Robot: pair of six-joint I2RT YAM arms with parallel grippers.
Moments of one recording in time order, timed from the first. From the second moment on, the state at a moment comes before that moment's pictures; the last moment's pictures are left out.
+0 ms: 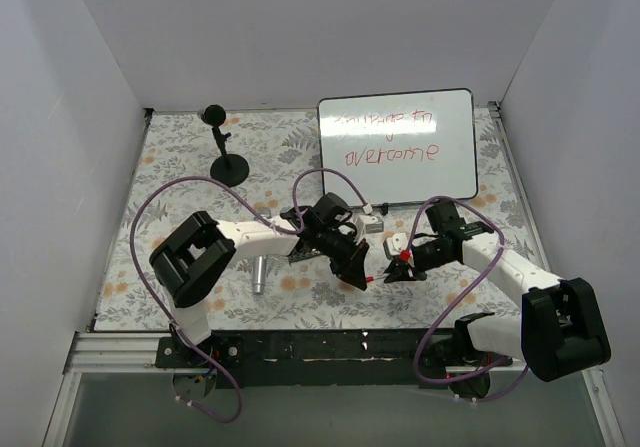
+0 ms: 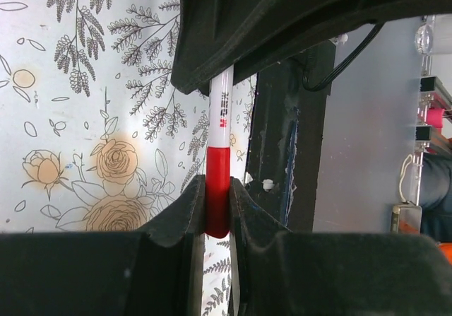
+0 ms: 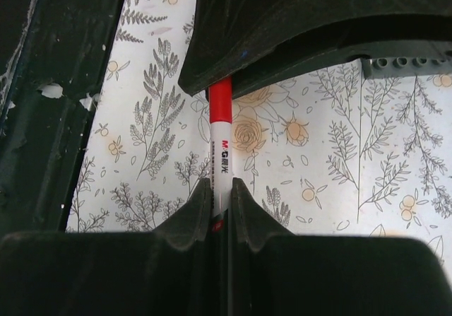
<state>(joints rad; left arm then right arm) -0.90 1.76 1.01 -0.06 0.84 -0.14 0.33 1.21 0.59 -0.69 -1.05 -1.34</state>
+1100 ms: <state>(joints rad) -0.86 0.97 0.77 -0.11 0.30 -0.16 0.22 1.12 0.60 -0.74 -0.84 -1.28</state>
